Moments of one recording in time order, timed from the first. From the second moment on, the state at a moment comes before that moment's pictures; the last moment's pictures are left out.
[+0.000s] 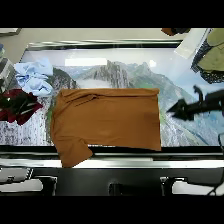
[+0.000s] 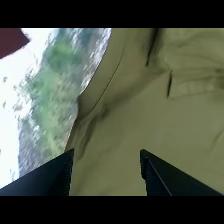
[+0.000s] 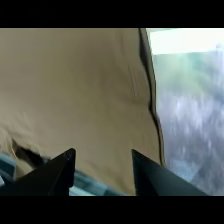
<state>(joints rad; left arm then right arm) 0.55 -1.49 1.27 0.93 -1.29 -1.35 -0.46 -1.49 1.13 2.26 -1.48 -1.86</state>
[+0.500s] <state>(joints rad) 0.61 -1.41 1.08 0.92 -1.30 -1.35 -0.48 -1.22 0.61 2.13 -1.33 -1.93</state>
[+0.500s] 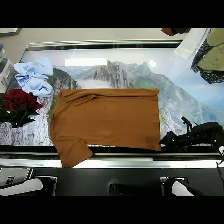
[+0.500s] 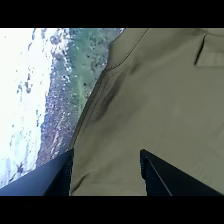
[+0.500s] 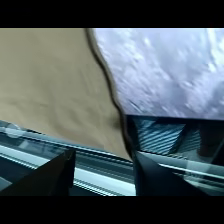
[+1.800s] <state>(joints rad) 0.62 -1.38 0.86 0.91 -1.25 -1.22 -0.48 -1.26 0.49 2.26 -1.22 -1.98</state>
